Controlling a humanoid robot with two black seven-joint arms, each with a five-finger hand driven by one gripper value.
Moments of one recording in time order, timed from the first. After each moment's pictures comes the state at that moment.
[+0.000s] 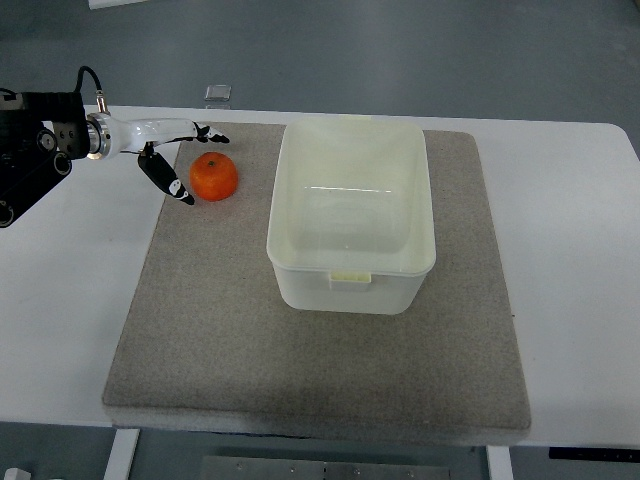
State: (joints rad) left arm -1.04 0.50 -0.42 -0.74 1.55 -0.36 -0.27; right arm 0.00 0.00 -0.11 0.16 -0.04 -0.09 0.12
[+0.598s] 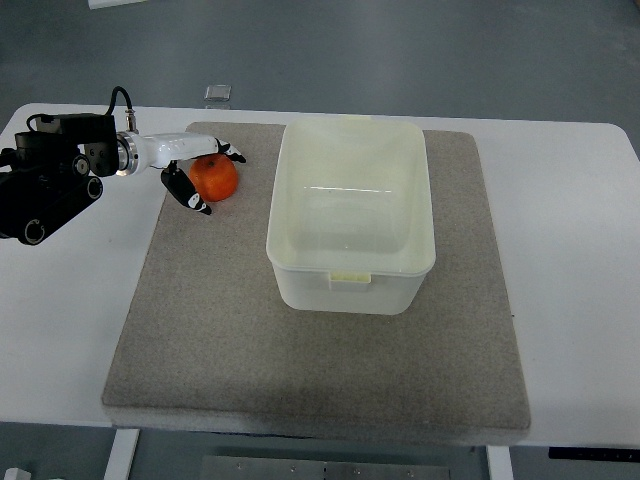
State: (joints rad) left arm -1.04 0.45 -0.34 -0.72 1.57 -0.26 -0.27; right arm 0.00 0.00 -0.11 0.16 -0.04 -0.09 0.12
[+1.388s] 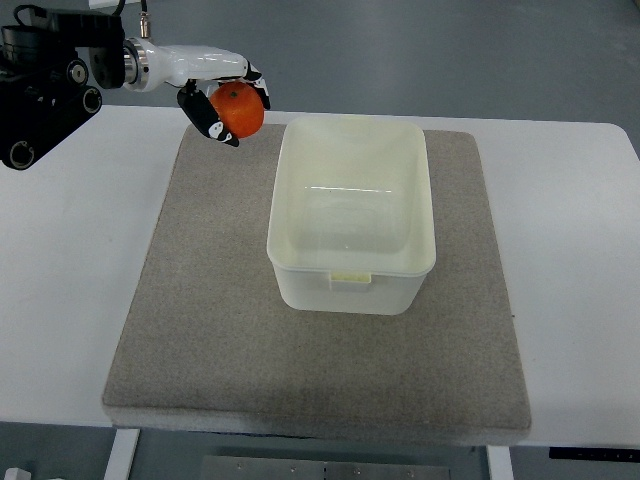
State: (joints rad) left arm -1.29 0.47 -0.34 -0.80 1.60 -0.38 -0.36; right arm 0.00 0.00 -0.11 0.16 -0.04 -0.09 0.12
